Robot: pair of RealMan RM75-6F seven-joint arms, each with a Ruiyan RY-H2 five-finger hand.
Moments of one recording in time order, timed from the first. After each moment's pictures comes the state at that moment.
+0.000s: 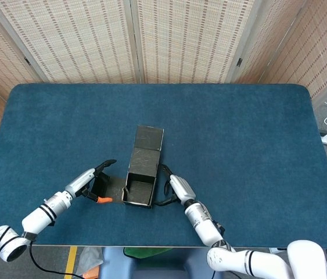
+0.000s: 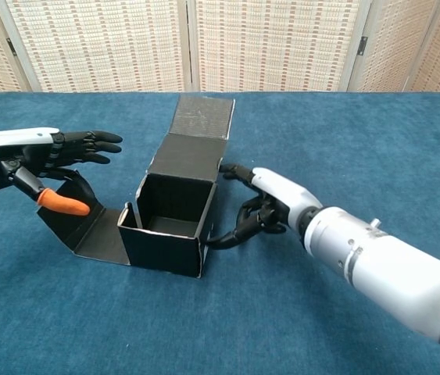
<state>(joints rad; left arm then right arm) -0.72 -1.32 0.03 -1.38 1.55 0.89 -1.01 0.63 -1.94 0.27 -1.37 -1.05 0.87 0.12</state>
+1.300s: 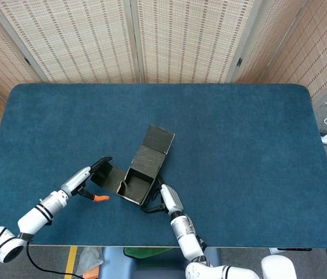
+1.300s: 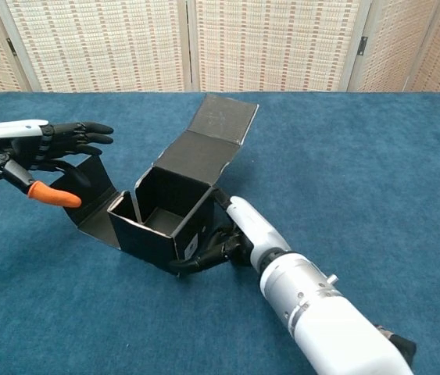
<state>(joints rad) -0.70 -1.31 0.03 -1.37 1.57 0.93 -1.02 0.59 -2.23 0.30 -1.17 -1.08 1.00 0.12</state>
